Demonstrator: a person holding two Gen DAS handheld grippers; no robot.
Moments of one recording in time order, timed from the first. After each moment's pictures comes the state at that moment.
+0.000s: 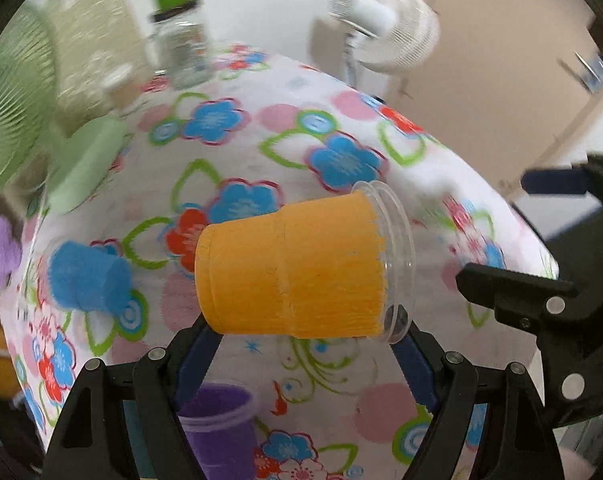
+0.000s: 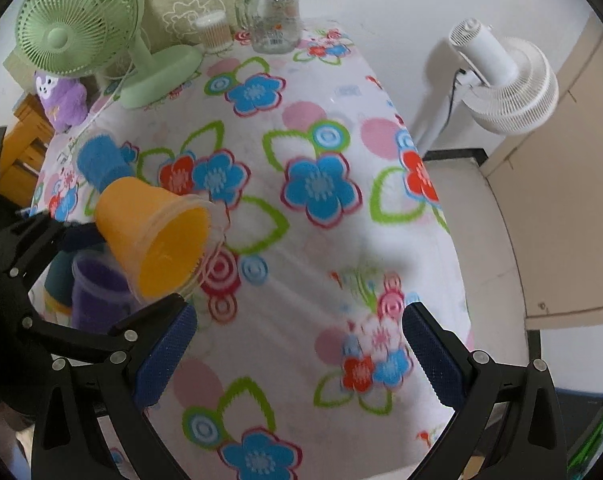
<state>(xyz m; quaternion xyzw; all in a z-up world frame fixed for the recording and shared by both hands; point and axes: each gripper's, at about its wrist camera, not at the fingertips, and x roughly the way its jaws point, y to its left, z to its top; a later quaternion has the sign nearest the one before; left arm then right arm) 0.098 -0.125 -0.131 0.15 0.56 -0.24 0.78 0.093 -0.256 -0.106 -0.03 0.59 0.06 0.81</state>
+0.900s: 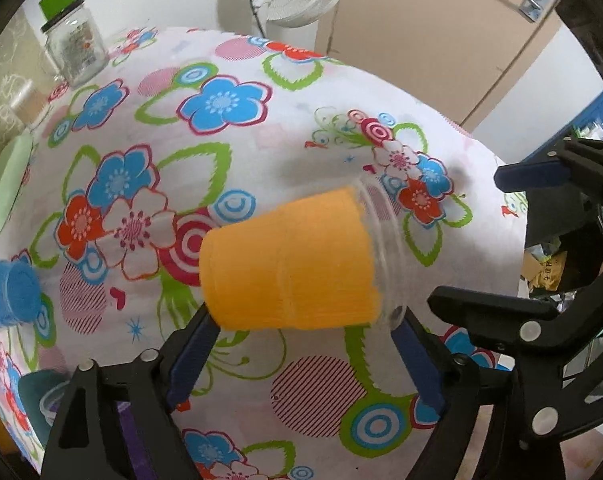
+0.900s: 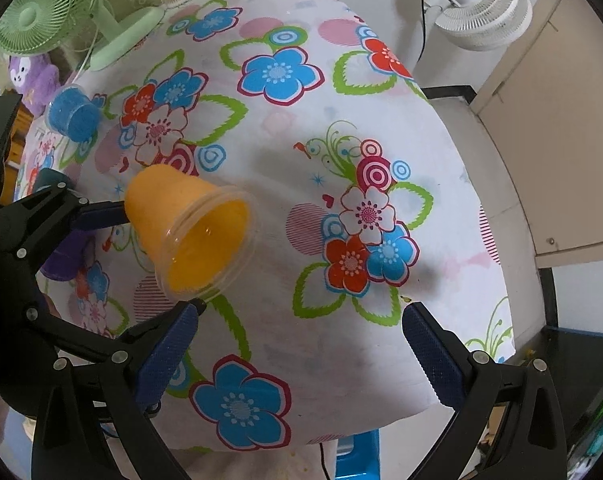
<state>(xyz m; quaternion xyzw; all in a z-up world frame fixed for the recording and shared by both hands) 0.051 -0.169 -0.177 0.19 0.58 -0.33 0.72 0.033 -0.289 -0.158 0.01 0.64 0.03 0.77</state>
